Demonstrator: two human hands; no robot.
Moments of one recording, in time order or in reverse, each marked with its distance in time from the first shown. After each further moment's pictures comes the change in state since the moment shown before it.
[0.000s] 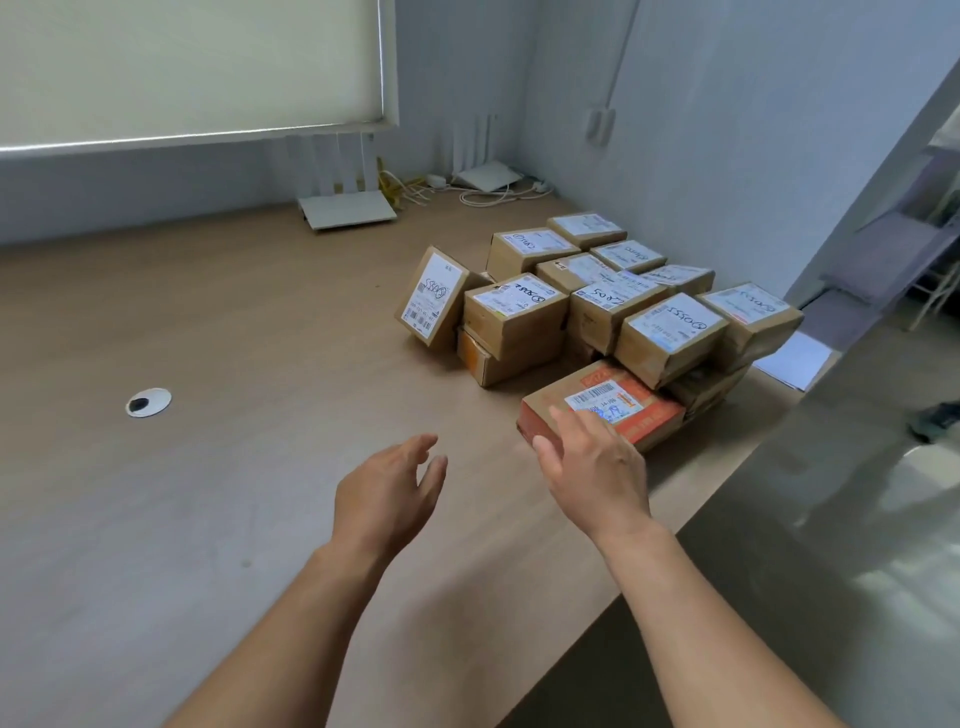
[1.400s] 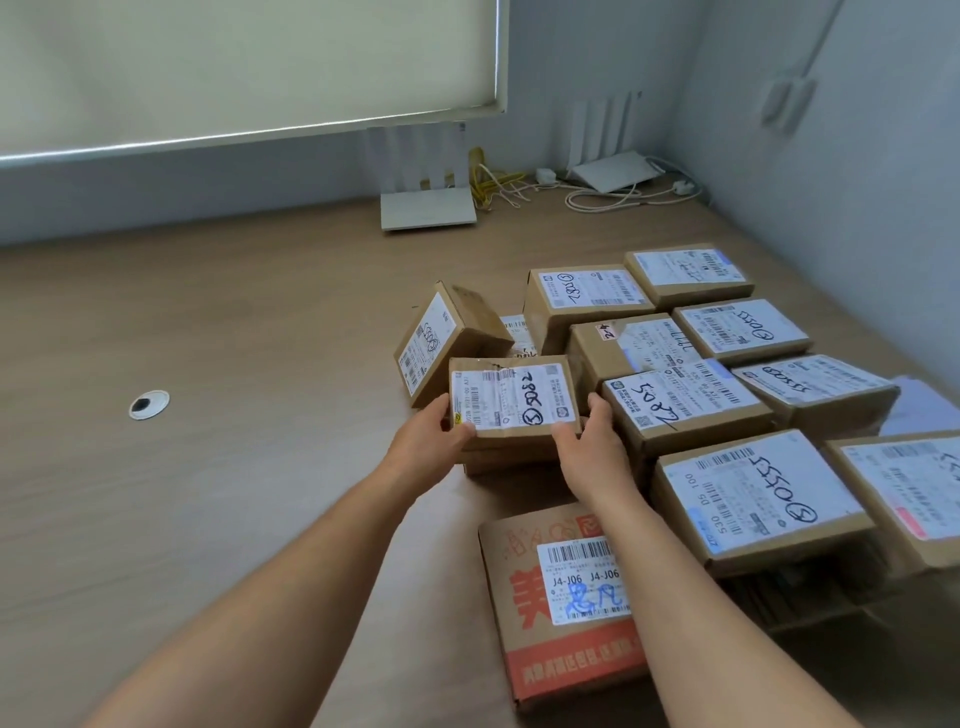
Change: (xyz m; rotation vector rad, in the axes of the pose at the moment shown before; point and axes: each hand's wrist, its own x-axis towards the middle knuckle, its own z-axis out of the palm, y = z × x) left_hand 0.226 0.110 0.076 -0.505 -0.029 -0.470; right_hand 0.260 0.122 0.073 0.730 -0.449 0.192
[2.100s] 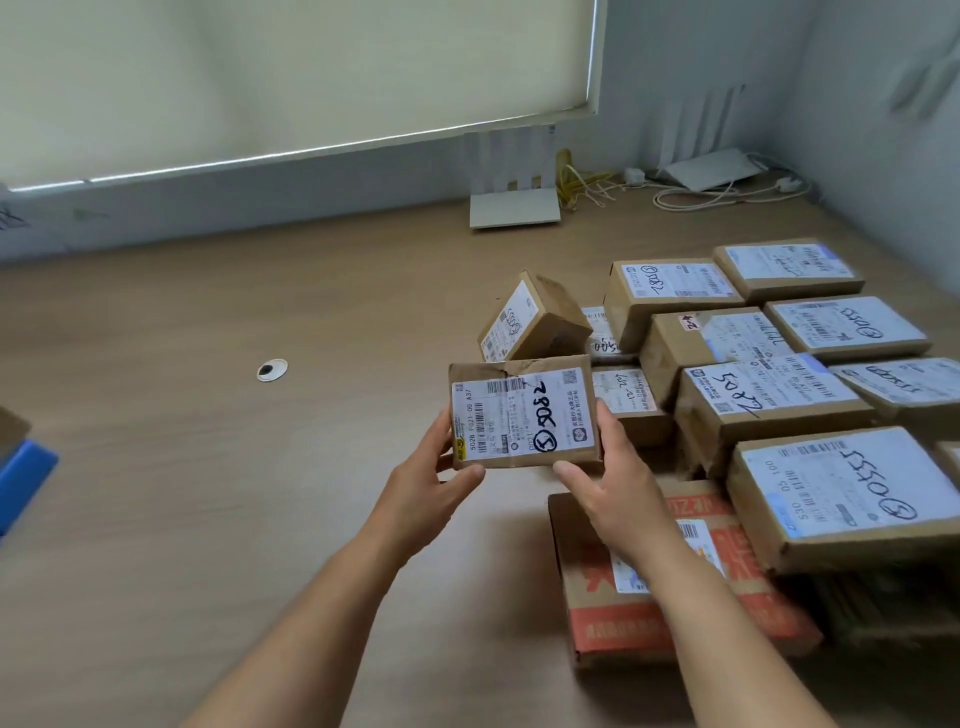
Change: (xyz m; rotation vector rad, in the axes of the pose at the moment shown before) left_hand -0.098 -0.058 -0.034 -0.105 0.147 0.075; right_hand -0.063 0.010 0.025 -0.017 -0.157 -0.409
